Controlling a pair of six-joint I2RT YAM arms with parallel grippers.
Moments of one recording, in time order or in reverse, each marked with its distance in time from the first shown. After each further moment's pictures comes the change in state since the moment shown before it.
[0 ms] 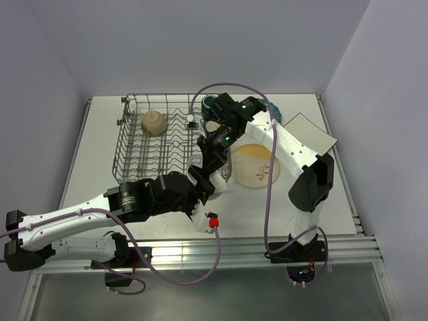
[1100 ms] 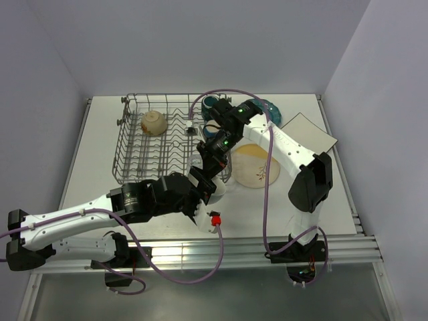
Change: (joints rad) left arm 0.000 0.006 -0.024 0.046 0.024 -0.098; right arm 0.014 0.000 -0.066 0.013 0.013 0.040
